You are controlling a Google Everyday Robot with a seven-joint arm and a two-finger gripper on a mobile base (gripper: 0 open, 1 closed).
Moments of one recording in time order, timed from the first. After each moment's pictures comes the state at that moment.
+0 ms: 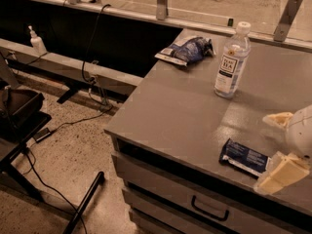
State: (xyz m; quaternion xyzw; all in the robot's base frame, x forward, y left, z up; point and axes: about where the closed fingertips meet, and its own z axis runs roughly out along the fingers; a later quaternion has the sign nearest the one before) arm 0.389 -0.237 0.839 -0.55 0.80 0.04 0.22
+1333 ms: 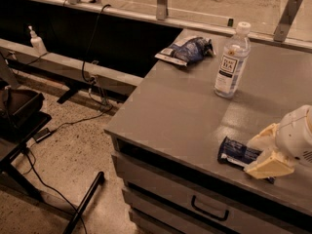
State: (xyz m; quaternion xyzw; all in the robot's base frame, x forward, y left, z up) arm 0.385 -0.223 0.830 -0.55 0.80 0.06 0.20
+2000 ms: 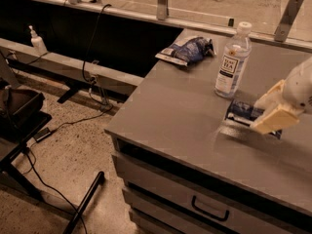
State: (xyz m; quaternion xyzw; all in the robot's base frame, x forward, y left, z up) arm 0.456 -0.247 0.884 -0.53 0.81 0.04 0.22
